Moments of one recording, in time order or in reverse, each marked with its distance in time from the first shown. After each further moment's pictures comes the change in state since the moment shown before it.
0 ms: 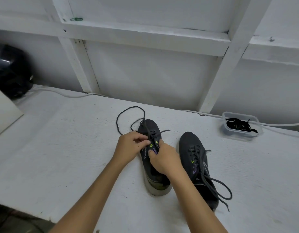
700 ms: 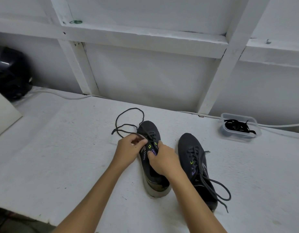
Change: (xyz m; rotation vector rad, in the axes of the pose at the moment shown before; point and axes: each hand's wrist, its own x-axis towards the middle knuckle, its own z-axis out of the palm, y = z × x) left_hand 0.000 -0.009 0.007 -0.109 0.038 -0.104; right_hand -0.002 0.000 -0.002 0.000 -0.004 0.001
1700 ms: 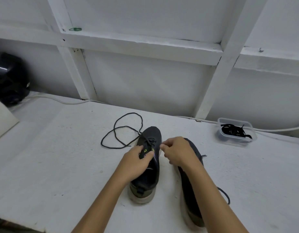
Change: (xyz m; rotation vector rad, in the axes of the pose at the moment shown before) left_hand -0.033 0.041 0.003 0.283 -0.209 -0.207; right_hand 0.010 0.016 -0.057 0.289 0.065 0.017
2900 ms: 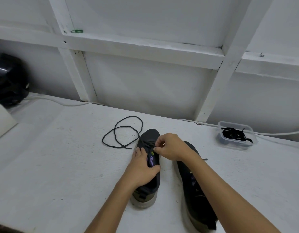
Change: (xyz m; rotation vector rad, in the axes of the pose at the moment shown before) left_hand 0.007 0.001 0.018 0.146 -0.129 0.019; right_hand 0.048 -0.005 0.004 -0.296 -0.173 -0.274
